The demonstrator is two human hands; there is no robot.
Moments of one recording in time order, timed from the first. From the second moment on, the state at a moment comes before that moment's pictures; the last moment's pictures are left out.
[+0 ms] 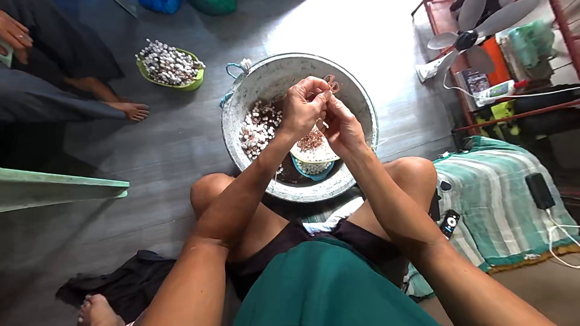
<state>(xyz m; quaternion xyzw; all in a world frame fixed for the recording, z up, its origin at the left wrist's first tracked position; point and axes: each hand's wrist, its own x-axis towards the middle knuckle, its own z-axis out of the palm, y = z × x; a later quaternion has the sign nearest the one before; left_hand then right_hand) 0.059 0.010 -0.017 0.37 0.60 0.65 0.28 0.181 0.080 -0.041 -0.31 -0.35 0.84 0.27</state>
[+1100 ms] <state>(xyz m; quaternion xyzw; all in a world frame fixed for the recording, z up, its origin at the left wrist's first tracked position) -0.049 0.011 0.007 0.26 0.57 0.70 0.34 0.082 0.326 -0.217 -0.03 -0.98 -0.02 -0.18</state>
